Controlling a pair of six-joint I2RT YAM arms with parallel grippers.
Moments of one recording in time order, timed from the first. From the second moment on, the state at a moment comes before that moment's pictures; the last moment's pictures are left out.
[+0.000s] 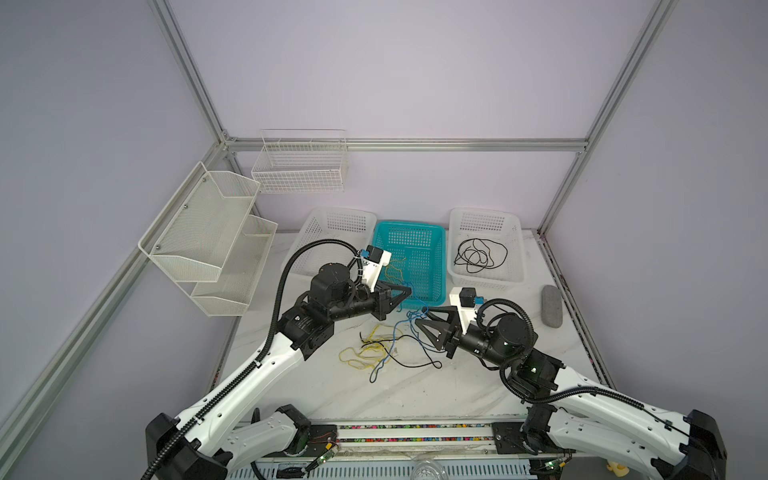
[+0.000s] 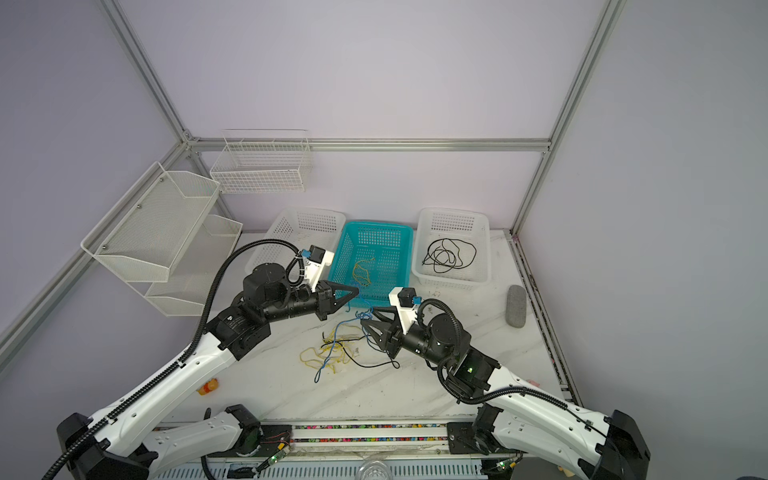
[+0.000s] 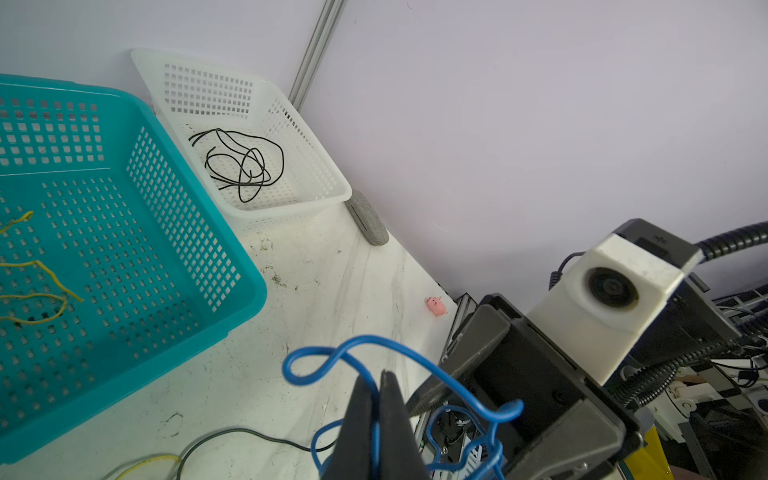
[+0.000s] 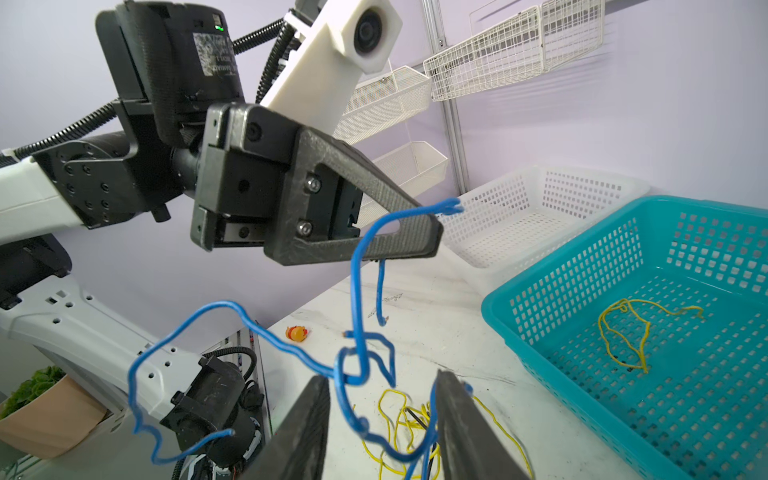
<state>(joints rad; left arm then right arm) -0.60 1.08 1.03 -0.20 0.50 -0.47 0.93 0.89 0.58 0.32 -0.18 0.32</state>
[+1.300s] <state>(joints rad) -0.50 1.13 1.03 -0.34 0.45 -0.46 0.95 0.85 0.60 0.27 -0.17 0.28</state>
